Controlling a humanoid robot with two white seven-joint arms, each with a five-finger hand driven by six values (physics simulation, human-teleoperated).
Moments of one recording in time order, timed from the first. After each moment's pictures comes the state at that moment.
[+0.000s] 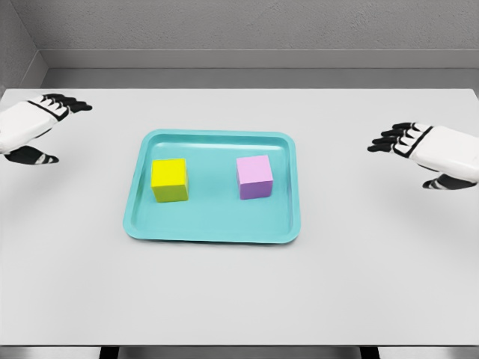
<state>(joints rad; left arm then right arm) -0.40 0.84 -0.28 -1.29 -0.50 -0.61 -0.21 -0.33 -1.12 0.44 -1.61 0.38 -0.61 0.23</state>
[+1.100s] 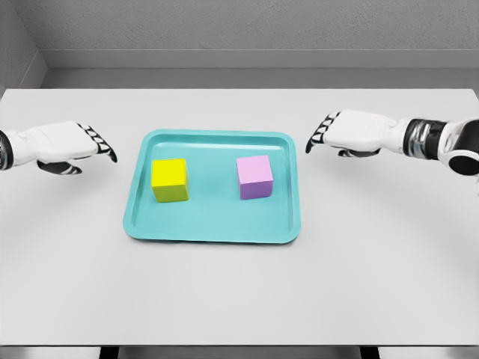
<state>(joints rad) -0.60 0.84 -0.50 -1.38 -0.60 -0.61 -0.61 -0.77 -0.70 0.74 -1.31 0.62 -0.61 0.44</state>
